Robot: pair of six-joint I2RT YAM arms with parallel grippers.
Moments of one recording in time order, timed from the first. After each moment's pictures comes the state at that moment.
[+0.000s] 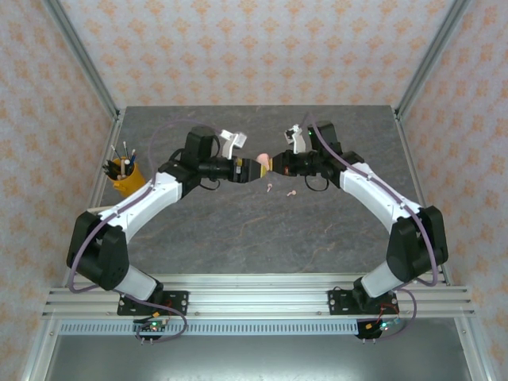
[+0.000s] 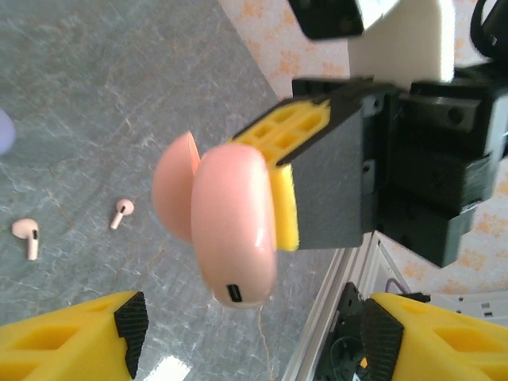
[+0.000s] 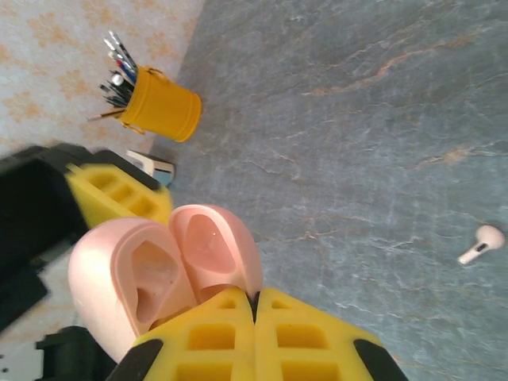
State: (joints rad) left arm -0.40 1.49 1.14 -0.20 0.76 -0.46; right arm 0.41 1.53 1.21 -0.40 -0.65 0.43
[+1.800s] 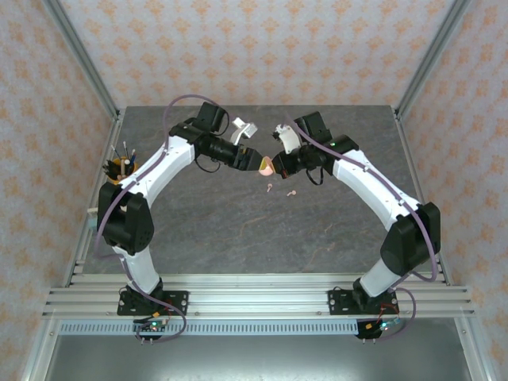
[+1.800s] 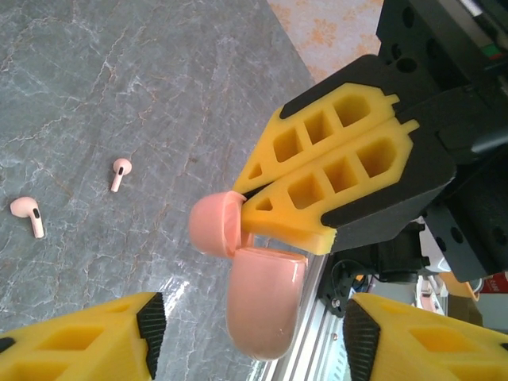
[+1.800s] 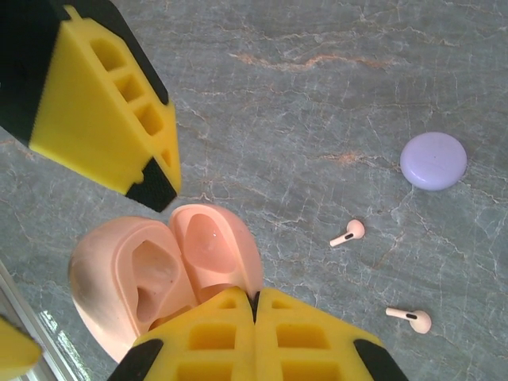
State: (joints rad) left arm -0.35 1.81 1.61 -0.79 0.94 -0.08; right arm 0.49 1.59 1.46 -0.77 -0.37 0.01
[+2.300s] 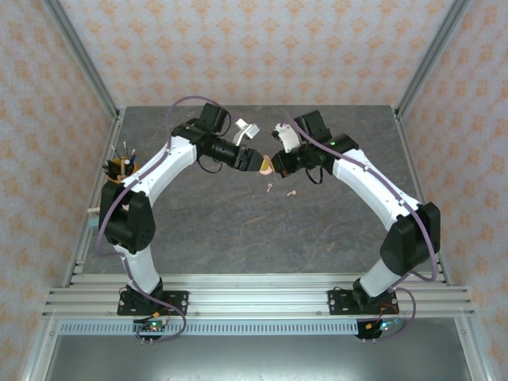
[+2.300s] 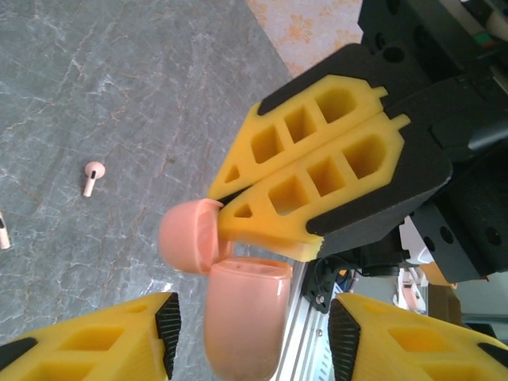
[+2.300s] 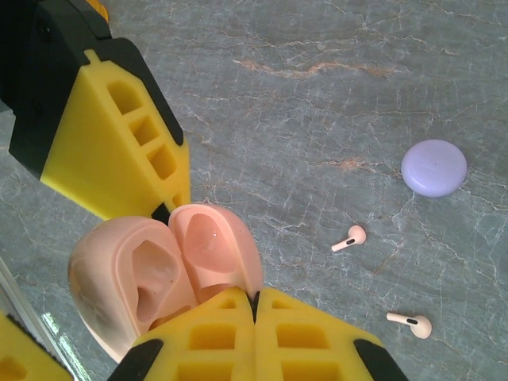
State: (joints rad) left arm -0.36 1.82 1.61 -0.78 0.99 -0.08; right arm 0.49 1.60 1.47 -0.77 -0.37 0.01
